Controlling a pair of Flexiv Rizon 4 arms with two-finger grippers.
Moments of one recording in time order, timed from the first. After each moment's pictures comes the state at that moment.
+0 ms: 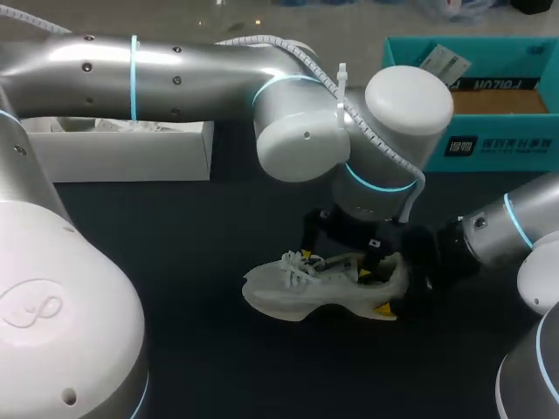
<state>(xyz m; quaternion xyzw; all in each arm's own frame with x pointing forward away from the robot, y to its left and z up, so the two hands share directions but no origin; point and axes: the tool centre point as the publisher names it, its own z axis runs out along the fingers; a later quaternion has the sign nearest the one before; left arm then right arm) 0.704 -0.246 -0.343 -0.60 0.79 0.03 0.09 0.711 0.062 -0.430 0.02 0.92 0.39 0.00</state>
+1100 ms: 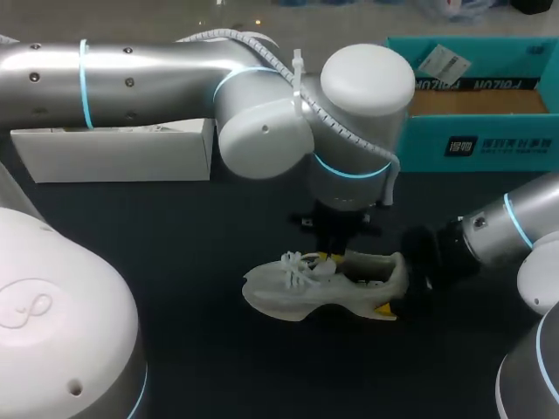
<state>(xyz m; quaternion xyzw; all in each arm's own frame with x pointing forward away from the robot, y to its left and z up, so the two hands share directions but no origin) 0.697 -0.234 -0.313 -0.65 0.76 -0.02 0.05 0.711 0.062 -0.429 0.02 0.92 0.39 0.00</state>
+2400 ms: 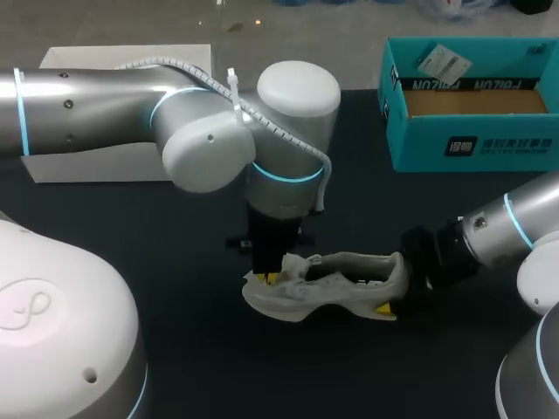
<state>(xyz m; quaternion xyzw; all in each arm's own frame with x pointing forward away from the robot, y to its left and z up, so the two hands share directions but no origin) 0.684 -0.133 -0.360 -0.76 0.65 0.07 0.03 0.711 0.062 -0.429 0.02 0.92 0.39 0.00</state>
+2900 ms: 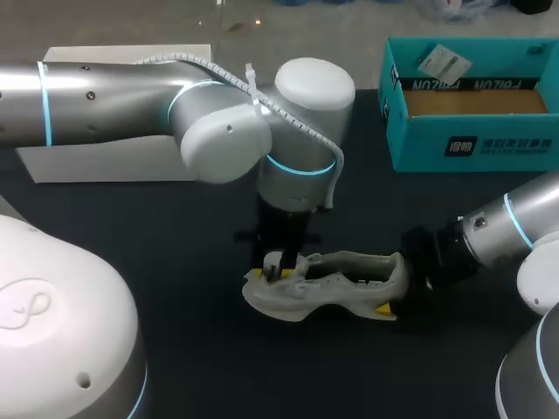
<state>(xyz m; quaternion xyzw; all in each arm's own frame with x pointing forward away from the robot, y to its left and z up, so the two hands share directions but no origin) 0.697 -0.144 -0.360 -0.74 0.67 0.09 0.04 0.711 0.062 -0.430 0.02 0.92 0.39 0.00</state>
